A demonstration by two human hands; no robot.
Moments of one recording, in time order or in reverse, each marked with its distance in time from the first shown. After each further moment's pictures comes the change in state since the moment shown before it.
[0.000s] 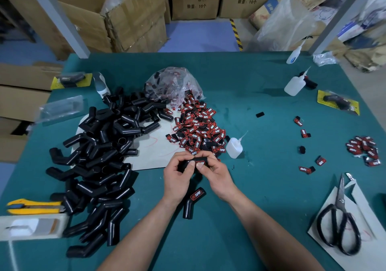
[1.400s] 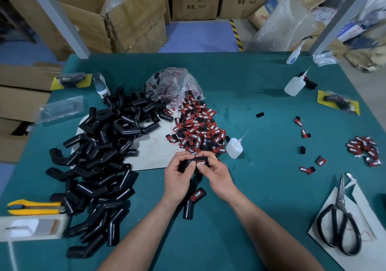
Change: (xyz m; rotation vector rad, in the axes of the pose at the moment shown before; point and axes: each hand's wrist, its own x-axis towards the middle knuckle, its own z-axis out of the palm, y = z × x) left_hand 0.001 -0.005 -0.001 -0.025 -0.038 -0.018; right_hand -0.001 0.002 -0.001 0.015 0.024 -0.011
